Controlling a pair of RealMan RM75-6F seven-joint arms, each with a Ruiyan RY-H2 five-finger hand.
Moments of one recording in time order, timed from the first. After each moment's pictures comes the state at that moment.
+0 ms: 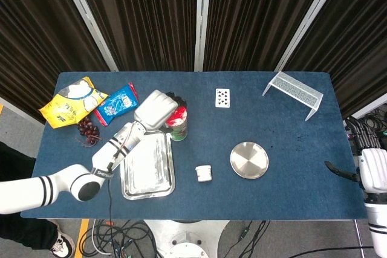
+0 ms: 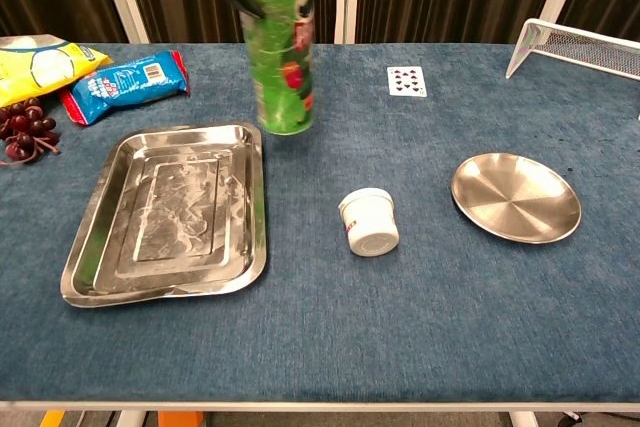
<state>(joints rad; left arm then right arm) -1.04 -1.26 -0.28 -1.71 1.02 0.85 0.42 0.15 -1.12 0.15 -1.51 -1.51 1.52 0.34</state>
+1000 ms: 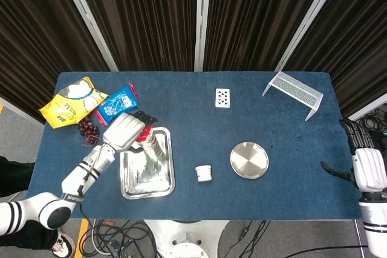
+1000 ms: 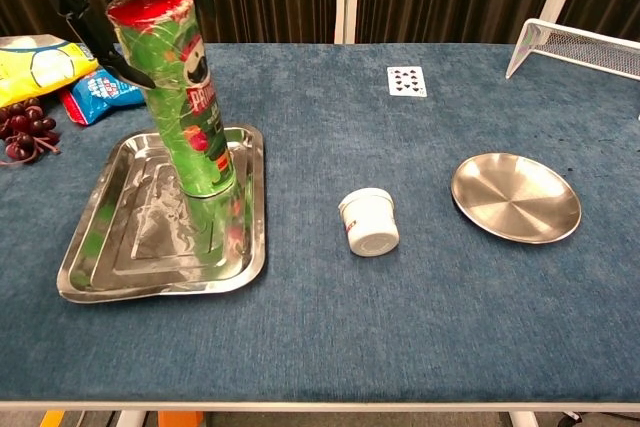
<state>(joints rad) -0.87 -1.16 -0.12 -1.87 1.07 0.96 0.41 0.16 -1.13 0.15 -1.53 -1.49 1.50 0.30</state>
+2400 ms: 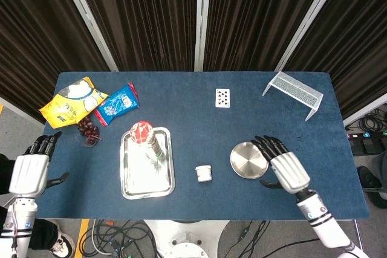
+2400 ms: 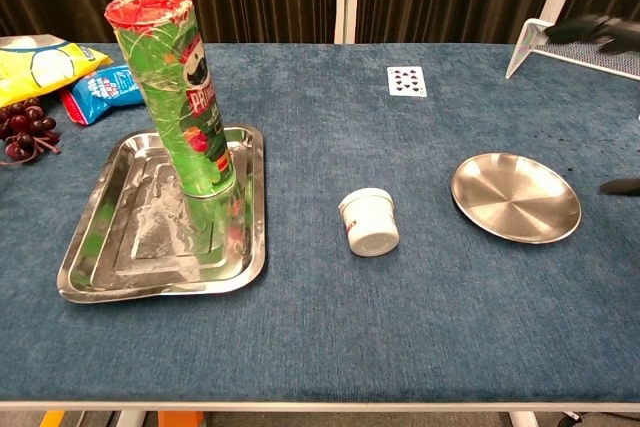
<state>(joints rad) -0.25 -1.14 0.07 -1.87 1.33 1.62 0.35 0.35 -1.25 0.06 -1.71 -1.64 1.20 -0.05</state>
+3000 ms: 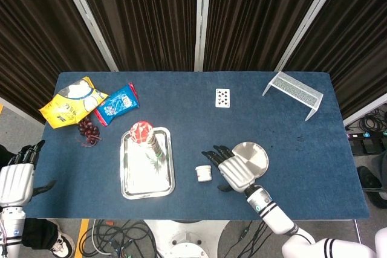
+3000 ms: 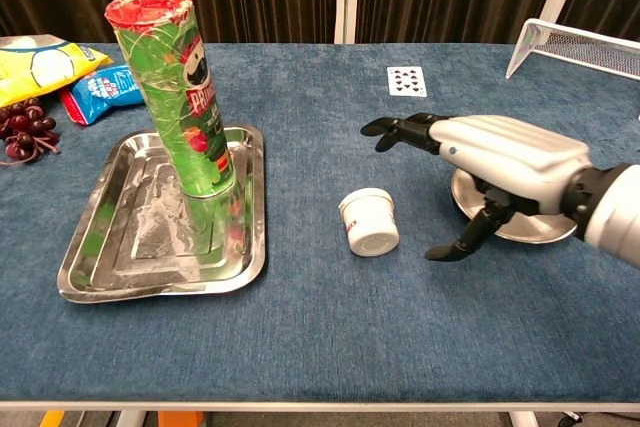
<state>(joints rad) -0.15 -1.17 0.04 -1.73 1.33 1.59 0.24 0.53 -1.58 0.11 -1.61 -1.45 0.97 -0.30</state>
